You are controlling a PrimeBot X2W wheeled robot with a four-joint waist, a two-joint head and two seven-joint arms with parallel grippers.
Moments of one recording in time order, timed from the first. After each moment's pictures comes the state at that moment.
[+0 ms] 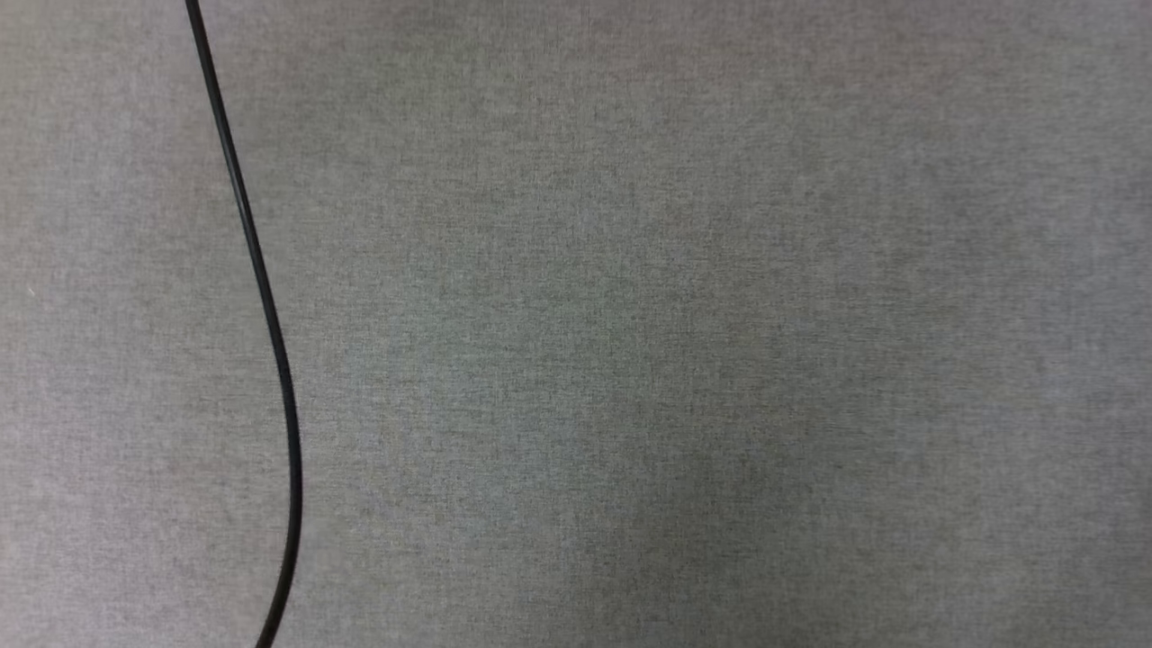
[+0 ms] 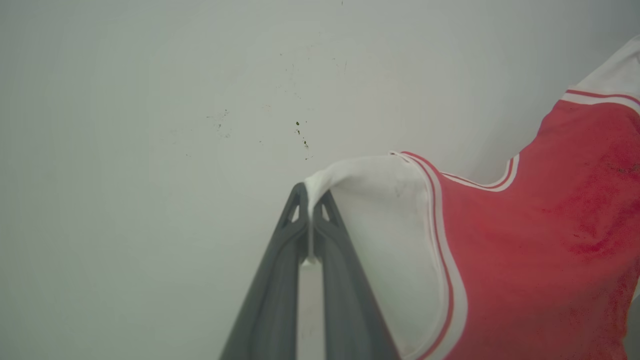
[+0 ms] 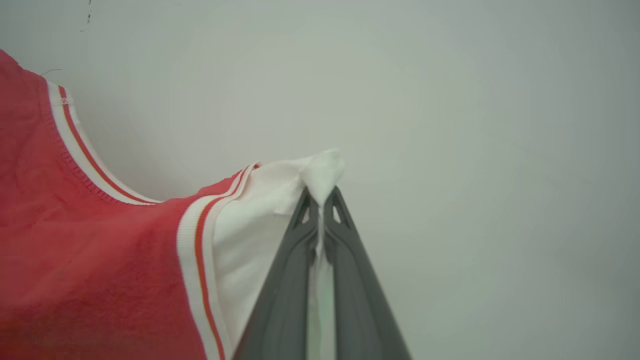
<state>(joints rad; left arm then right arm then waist) -1.97 0.54 -0.72 0.58 -0.71 -0.11 0.09 -1.82 -0.59 0.39 0.60 0.32 0.13 0.19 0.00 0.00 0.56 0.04</state>
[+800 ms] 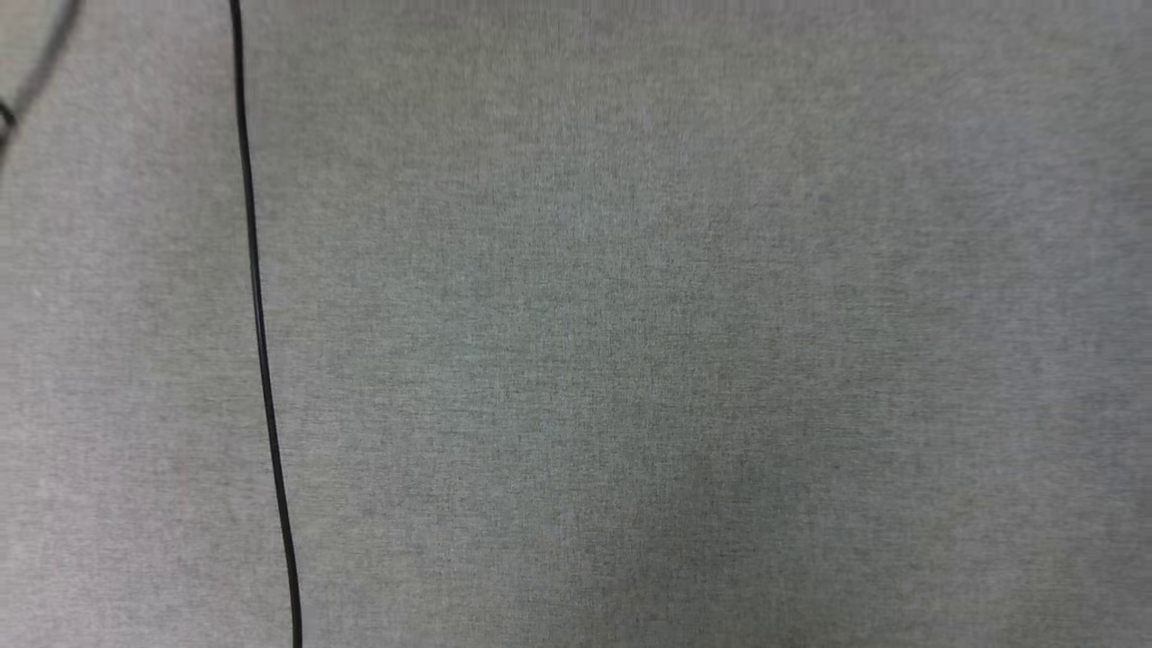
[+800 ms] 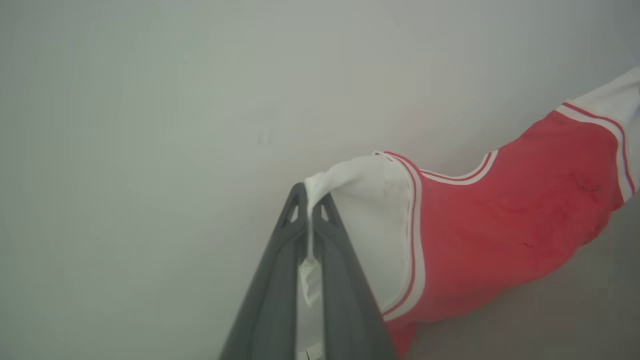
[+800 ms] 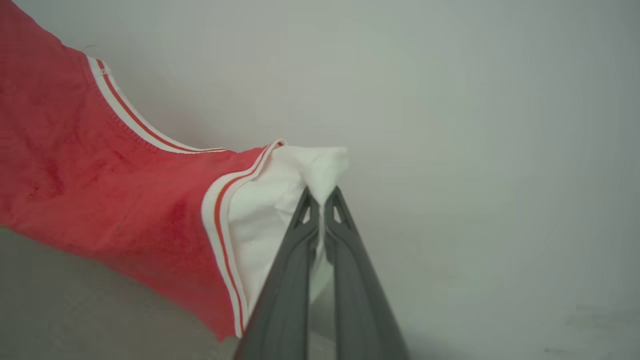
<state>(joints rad) -1.64 0.55 -0.85 0.74 -0.82 -0.13 -0.14 -1.61 -0.48 0.66 0.92 0.51 0.13 -0.05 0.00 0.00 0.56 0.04</state>
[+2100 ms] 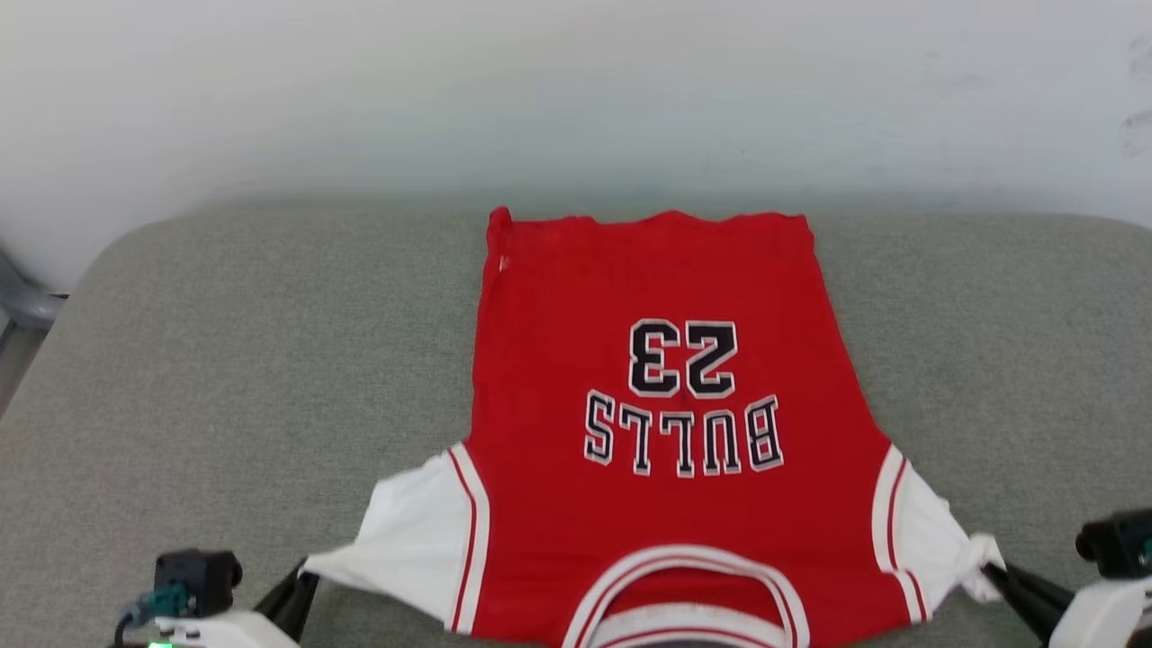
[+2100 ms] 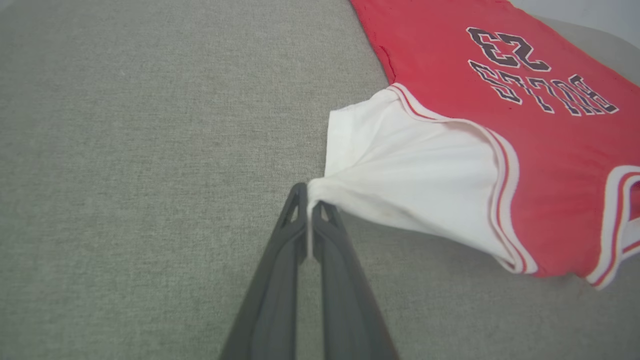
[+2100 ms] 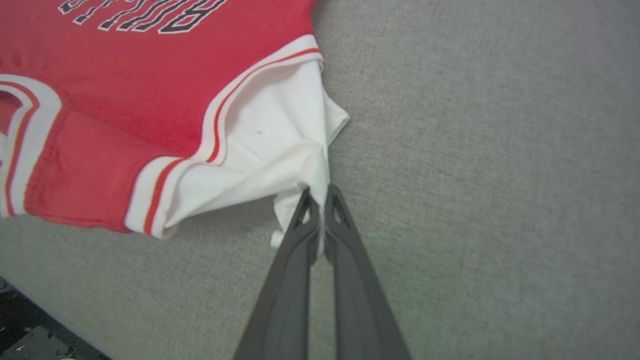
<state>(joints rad) -0.22 0.78 -0.89 0.21 -1.13 0.23 -0.26 -0.23 -0.75 0.71 0.46 0.86 0.13 -0.06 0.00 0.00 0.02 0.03</state>
